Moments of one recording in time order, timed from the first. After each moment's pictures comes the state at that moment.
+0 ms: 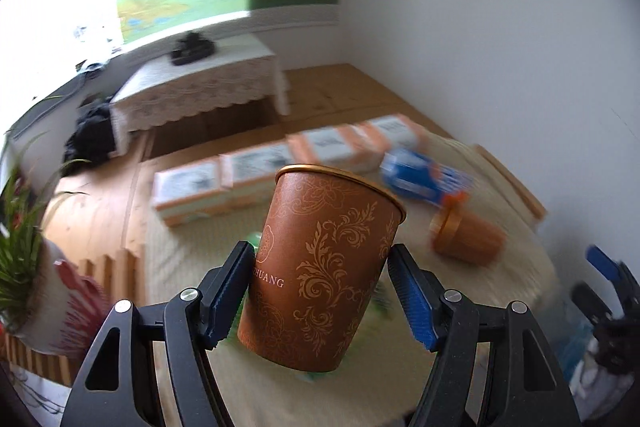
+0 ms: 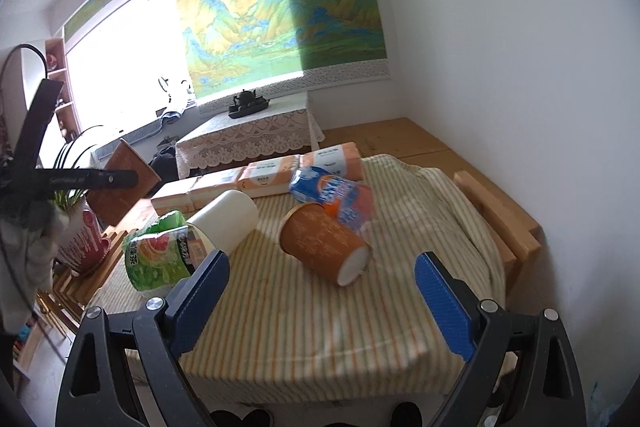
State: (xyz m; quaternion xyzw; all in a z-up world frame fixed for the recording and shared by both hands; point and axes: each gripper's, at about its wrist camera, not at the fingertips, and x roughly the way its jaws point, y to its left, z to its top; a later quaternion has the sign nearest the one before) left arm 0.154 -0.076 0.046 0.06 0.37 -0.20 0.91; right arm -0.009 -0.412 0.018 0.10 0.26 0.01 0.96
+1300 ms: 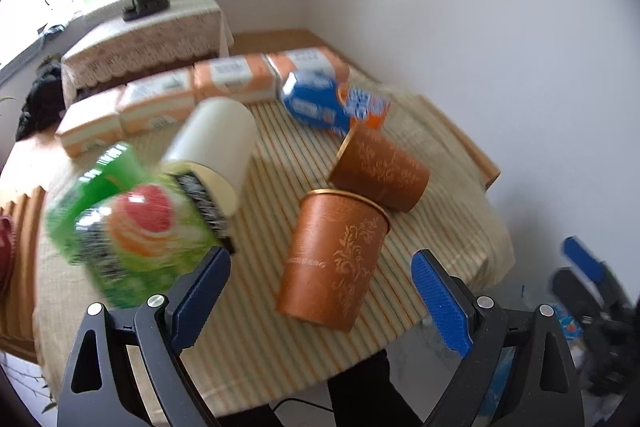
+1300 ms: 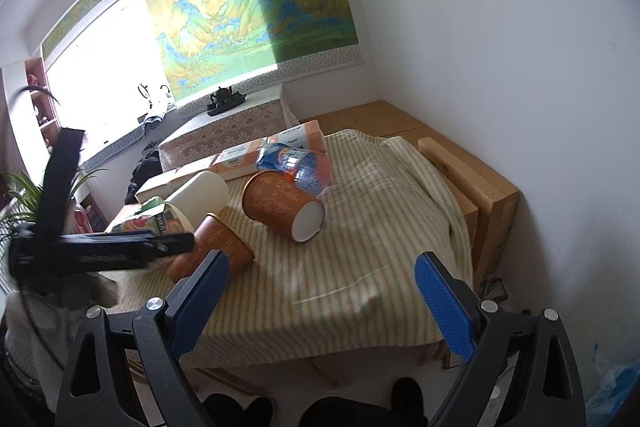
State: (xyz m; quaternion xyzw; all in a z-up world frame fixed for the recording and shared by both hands) left arm 0.105 -0.145 -0.027 0.03 0.41 -0.24 0.88; right arm -0.050 -0.439 -0.005 0.14 0.28 -0.02 0.95
